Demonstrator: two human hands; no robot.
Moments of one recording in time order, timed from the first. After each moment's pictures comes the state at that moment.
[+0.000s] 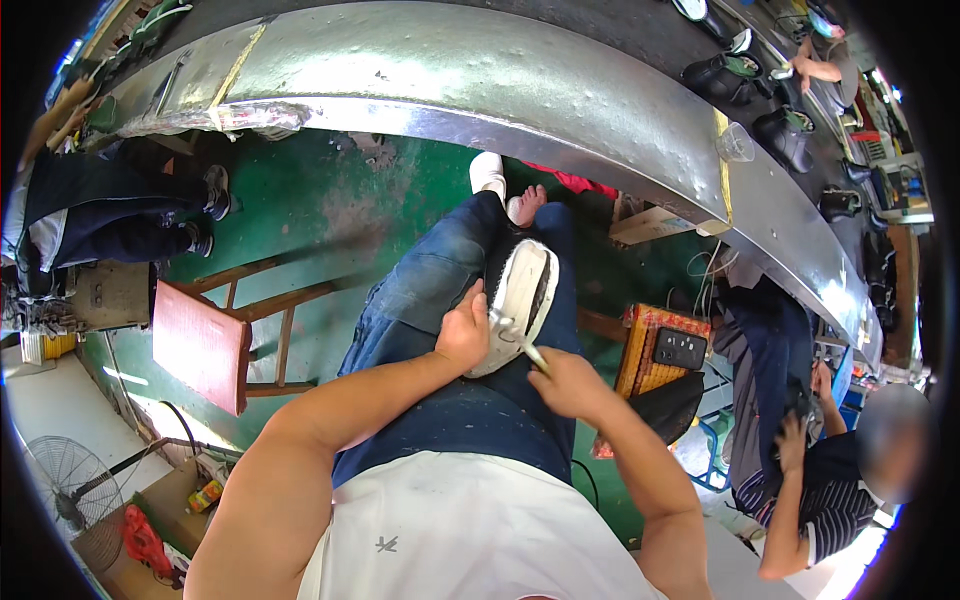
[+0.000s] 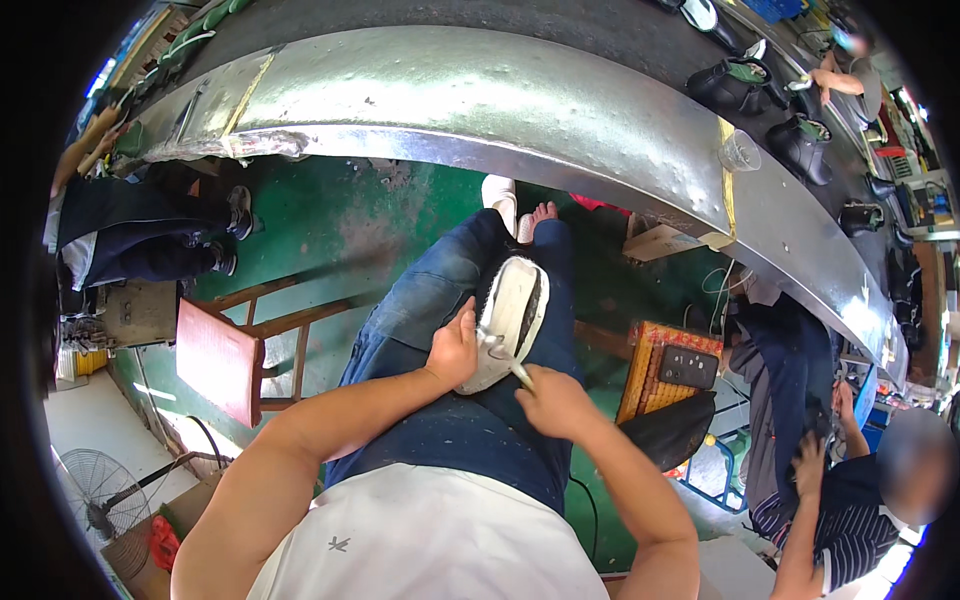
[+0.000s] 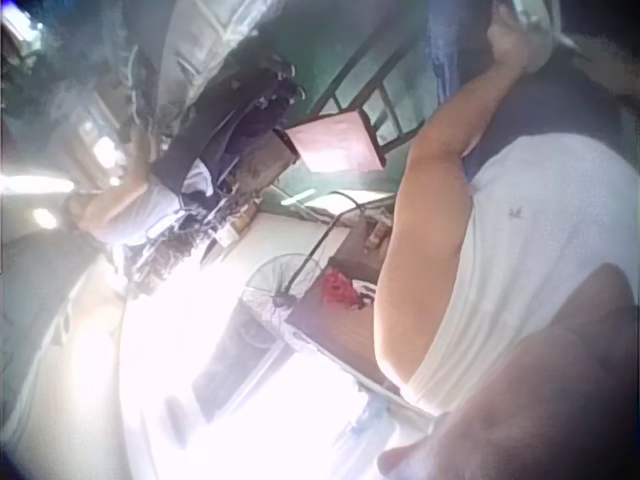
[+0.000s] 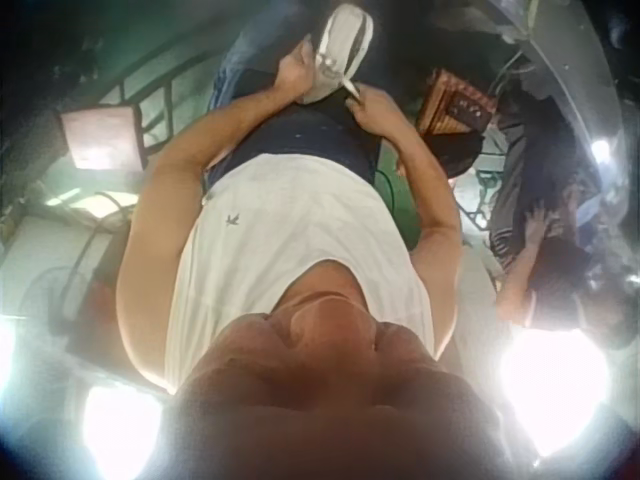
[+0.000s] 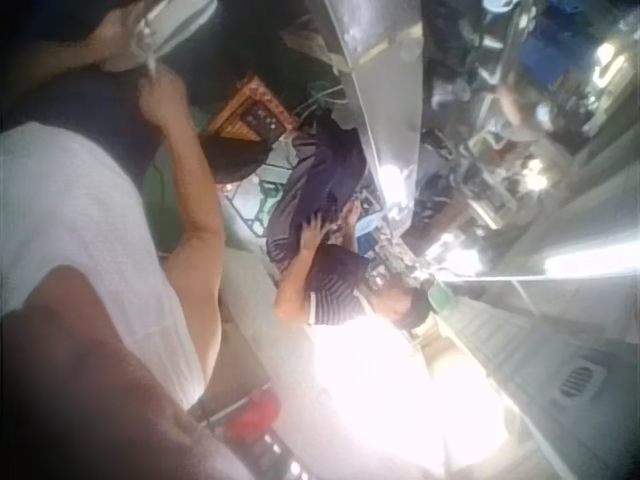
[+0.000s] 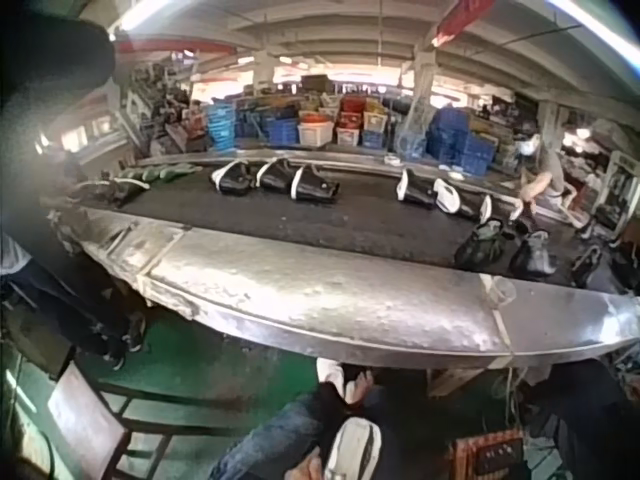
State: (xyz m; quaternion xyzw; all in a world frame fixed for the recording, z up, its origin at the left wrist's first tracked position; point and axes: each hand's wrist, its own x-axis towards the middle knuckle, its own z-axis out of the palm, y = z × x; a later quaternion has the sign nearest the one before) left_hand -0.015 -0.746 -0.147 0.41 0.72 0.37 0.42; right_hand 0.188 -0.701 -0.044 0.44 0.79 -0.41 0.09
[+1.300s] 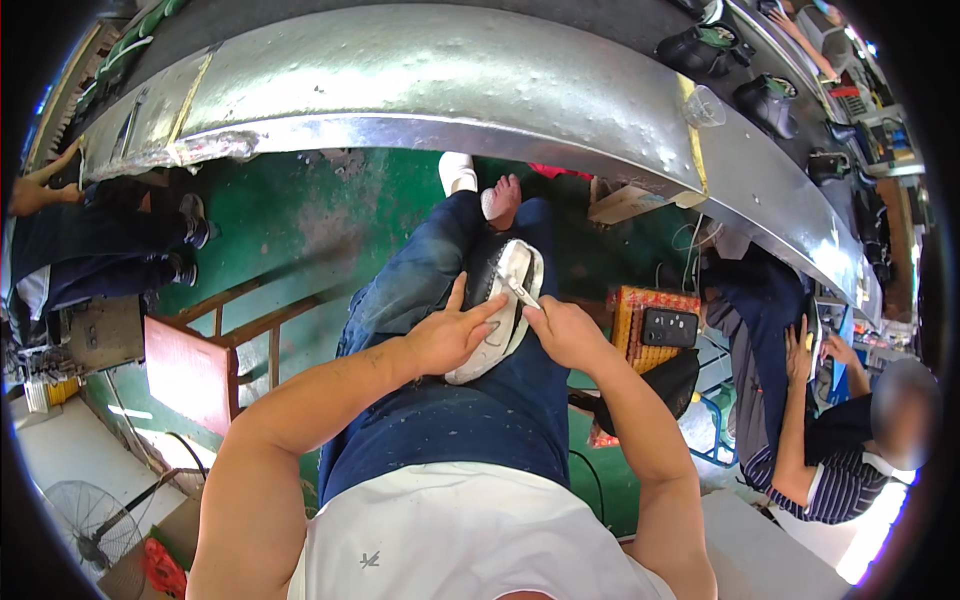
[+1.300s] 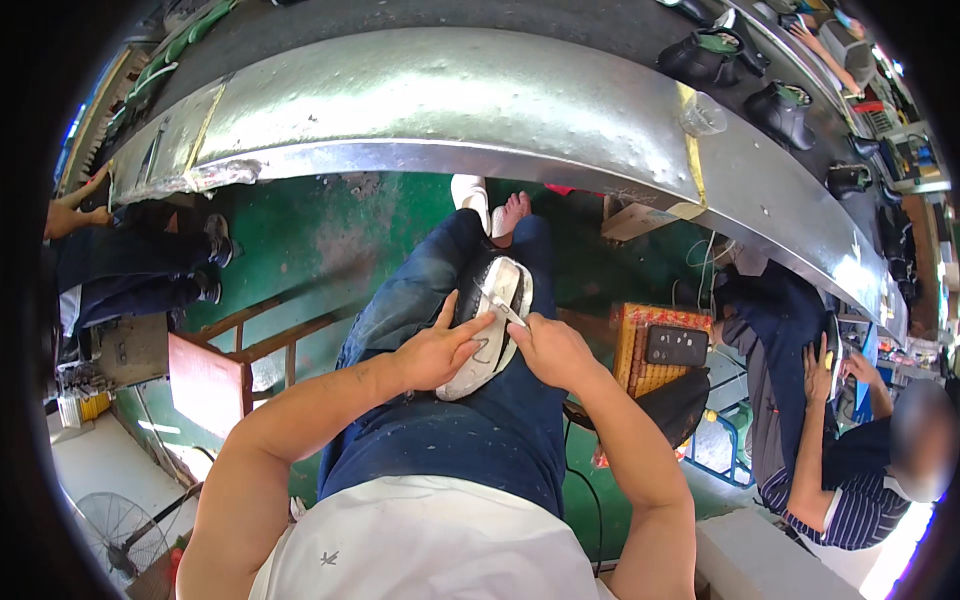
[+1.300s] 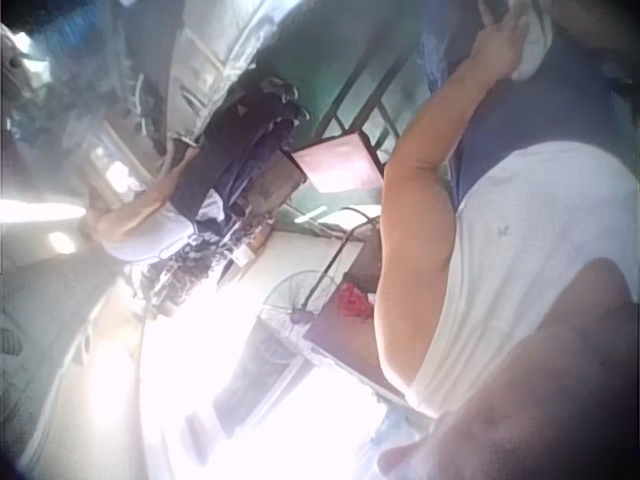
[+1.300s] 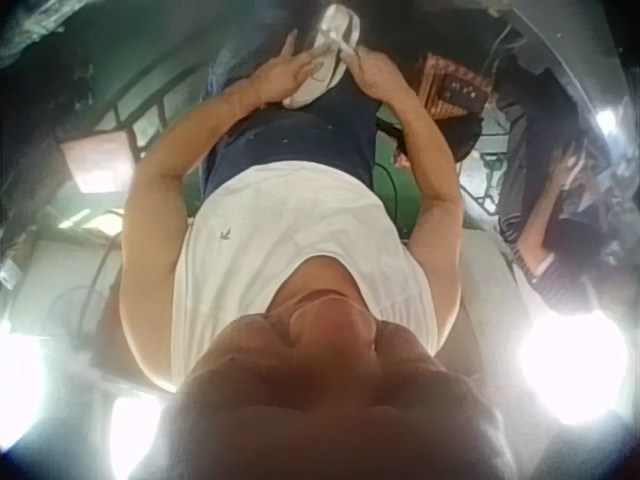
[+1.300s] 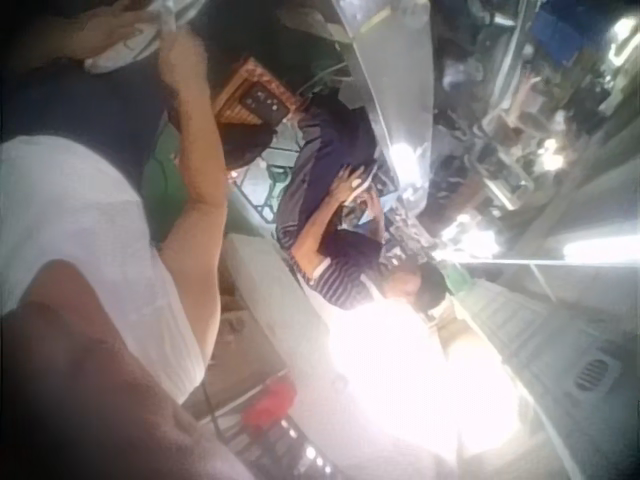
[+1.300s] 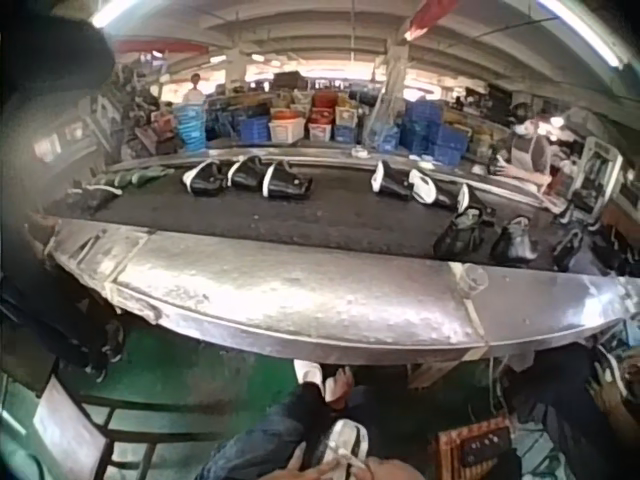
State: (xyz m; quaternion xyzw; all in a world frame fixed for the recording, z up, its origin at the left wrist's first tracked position) left_hand -0.033 -0.720 -0.111 0.73 0.52 0.12 0.43; right_hand 0.211 -0.649 -0.082 0.50 0.78 -0.37 0.04
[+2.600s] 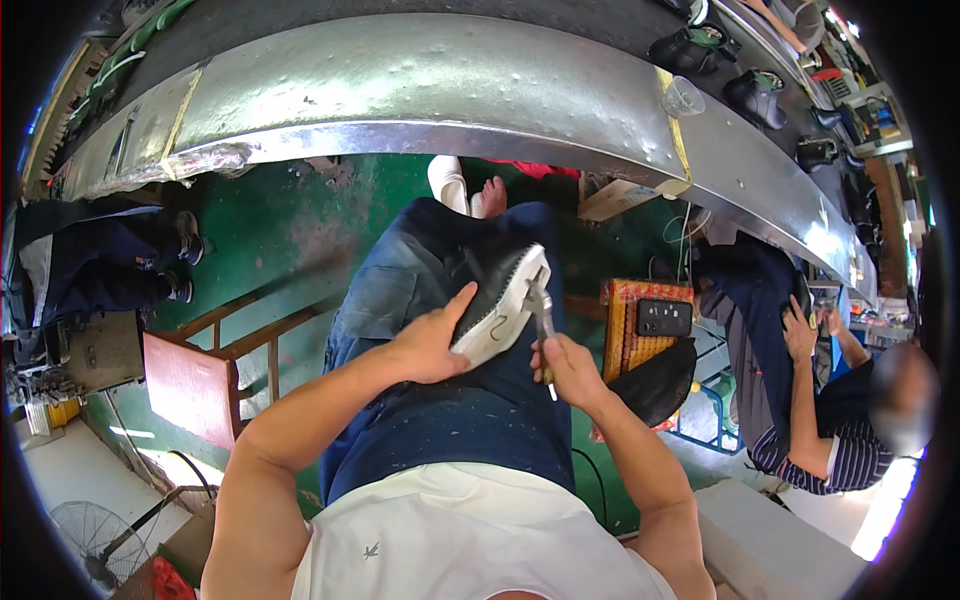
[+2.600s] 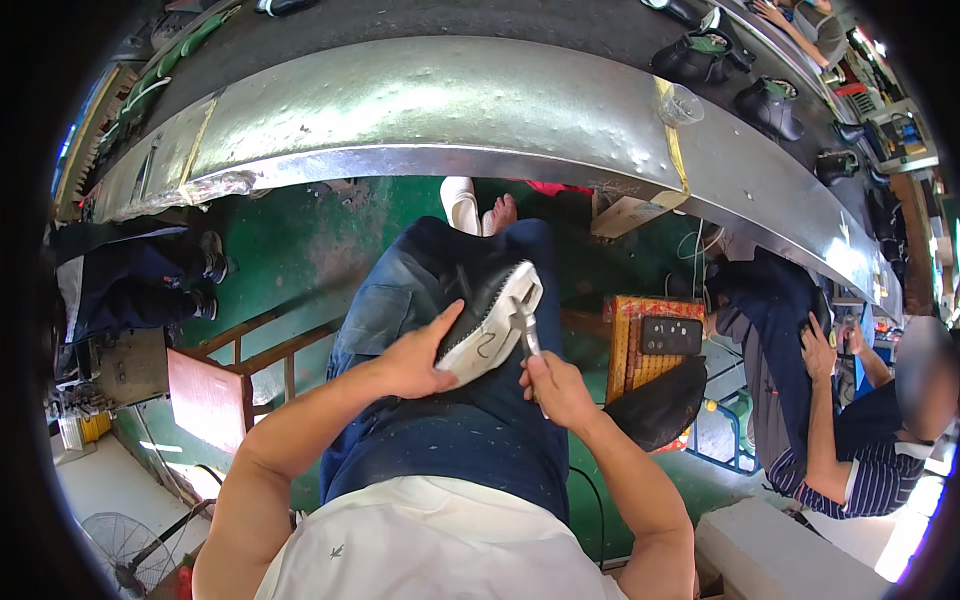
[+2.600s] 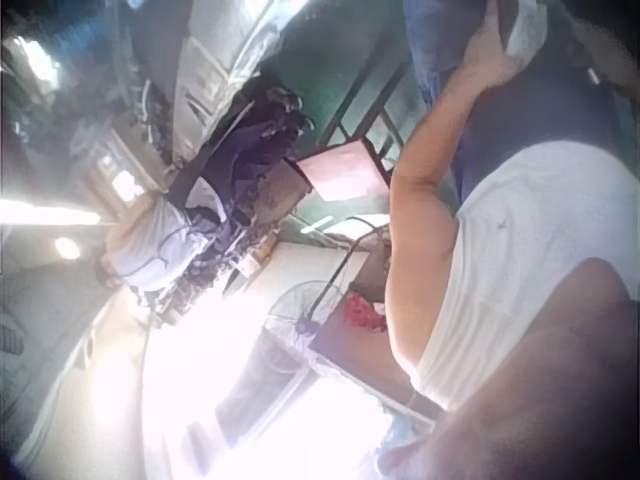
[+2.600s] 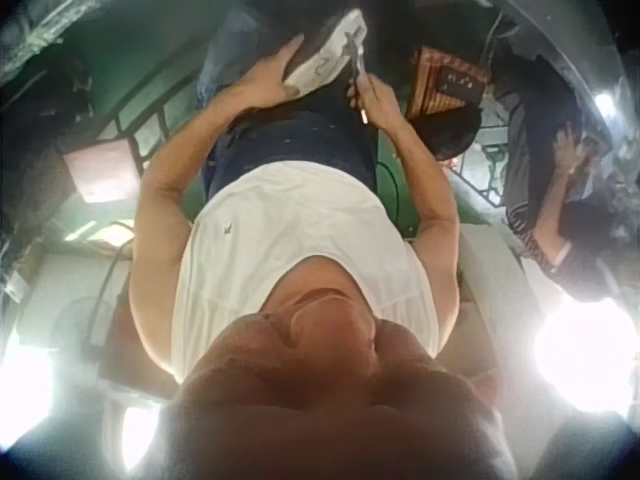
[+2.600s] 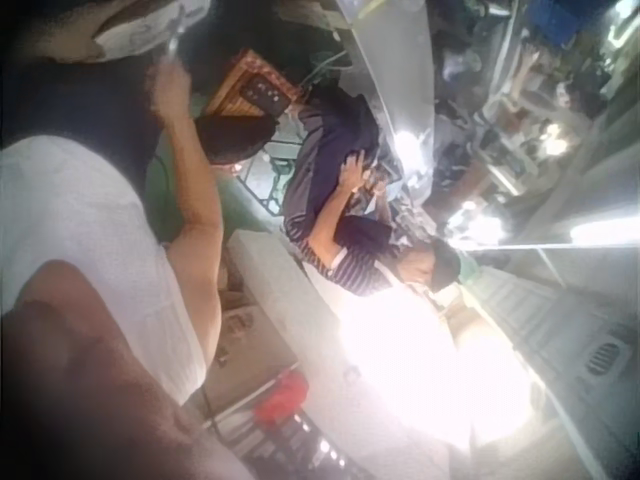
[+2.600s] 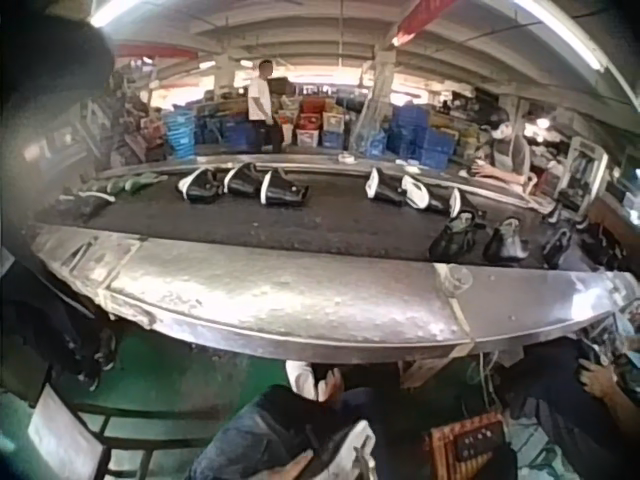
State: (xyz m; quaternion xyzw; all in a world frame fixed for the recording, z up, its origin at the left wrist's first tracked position) left_hand -0.044 -0.717 -0.051 0.61 0.58 0.02 0.54; right_hand 0.246 -0.728 -0.093 0.53 0.56 -0.63 -0.10
